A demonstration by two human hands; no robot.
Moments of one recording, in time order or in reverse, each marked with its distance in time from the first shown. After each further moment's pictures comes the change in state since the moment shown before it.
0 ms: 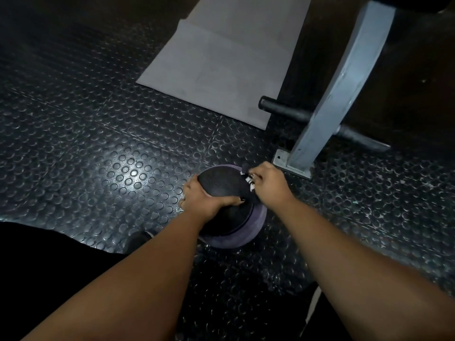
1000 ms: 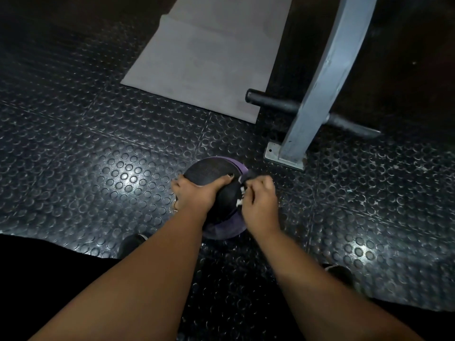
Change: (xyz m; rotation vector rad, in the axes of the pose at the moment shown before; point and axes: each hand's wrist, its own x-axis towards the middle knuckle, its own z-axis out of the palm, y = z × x) left_hand 0.003 0.023 0.020 -0.051 0.193 -0.149; right_hand -0.062 0.000 0.033 0.162 0.367 0.048
